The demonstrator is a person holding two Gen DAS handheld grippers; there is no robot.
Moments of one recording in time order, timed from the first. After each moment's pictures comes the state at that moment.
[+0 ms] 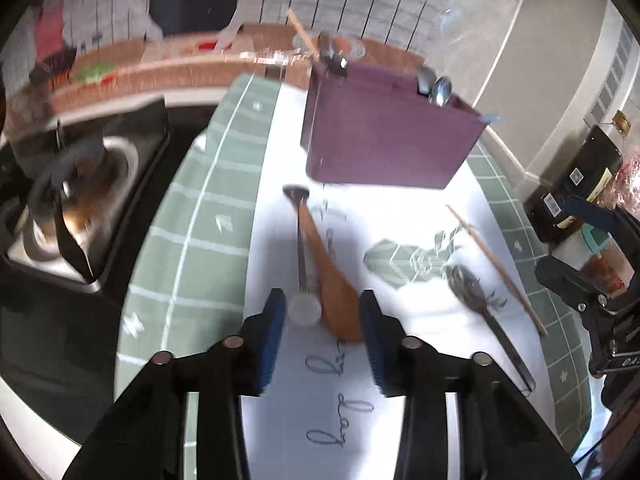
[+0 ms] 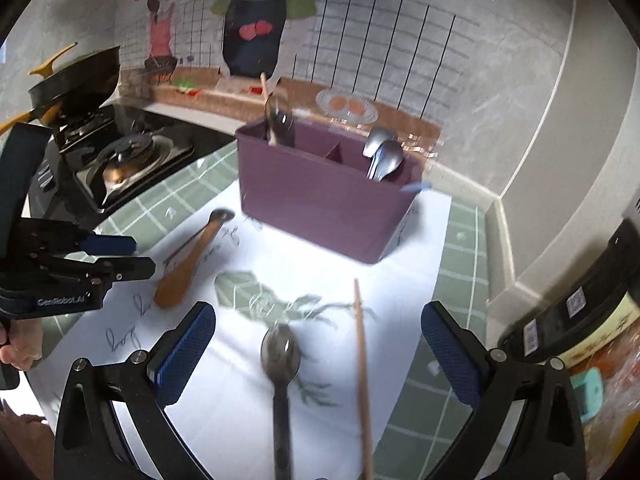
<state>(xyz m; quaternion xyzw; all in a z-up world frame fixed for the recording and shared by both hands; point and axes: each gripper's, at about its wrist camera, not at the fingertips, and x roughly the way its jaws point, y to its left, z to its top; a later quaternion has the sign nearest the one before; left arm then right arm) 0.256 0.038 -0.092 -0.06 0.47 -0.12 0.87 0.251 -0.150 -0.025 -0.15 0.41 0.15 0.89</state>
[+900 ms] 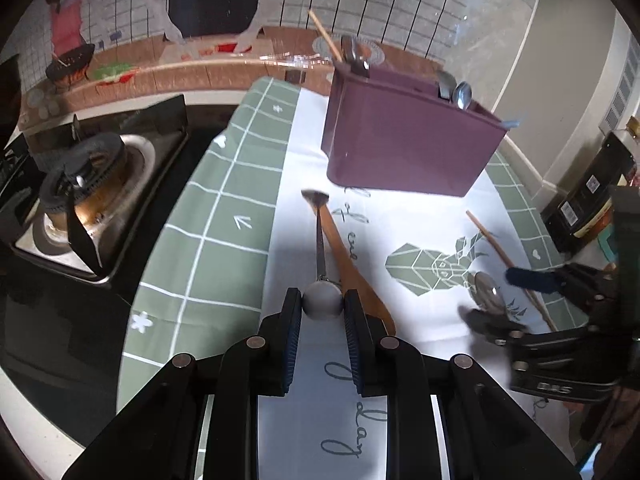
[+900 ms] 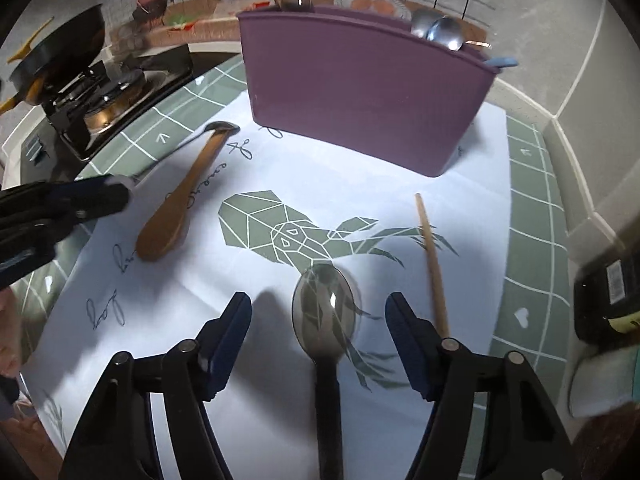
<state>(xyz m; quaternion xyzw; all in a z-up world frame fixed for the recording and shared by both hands) 0.255 0.043 -0.093 -0.06 0.45 -0.09 0.89 0.276 -0.128 -0.104 -0.11 0.53 0.16 0.83</state>
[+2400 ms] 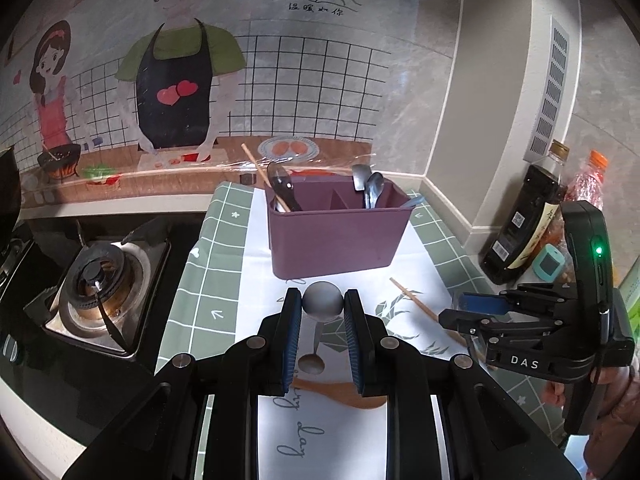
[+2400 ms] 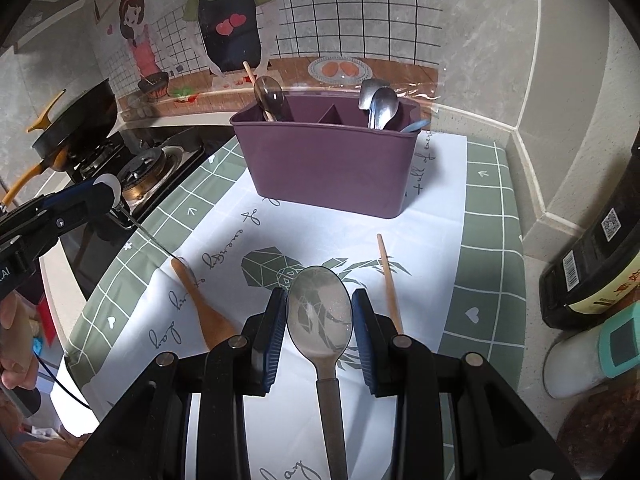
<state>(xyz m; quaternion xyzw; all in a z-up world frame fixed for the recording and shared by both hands) 0.212 0.012 0.006 -0.02 0.34 -0.14 0.93 0.255 -0.176 -0.028 -0.03 0.47 0.17 0.86</state>
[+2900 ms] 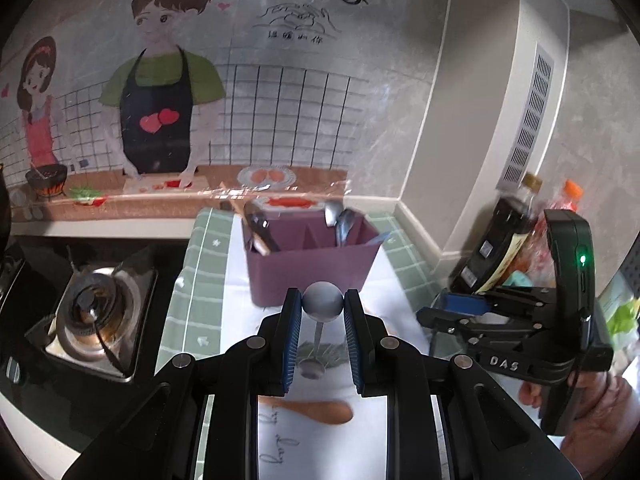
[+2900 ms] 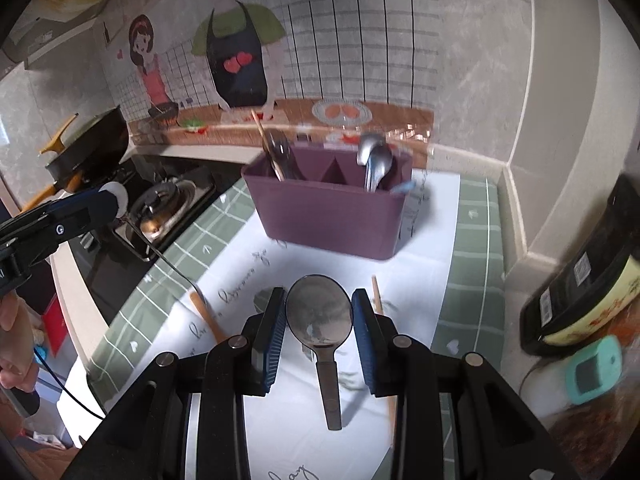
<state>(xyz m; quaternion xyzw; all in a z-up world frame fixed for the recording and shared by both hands) 0.219 0.005 0.062 -0.03 0.33 -0.17 0.93 0.261 -0.182 0.023 -0.02 0.43 0.18 0.88</state>
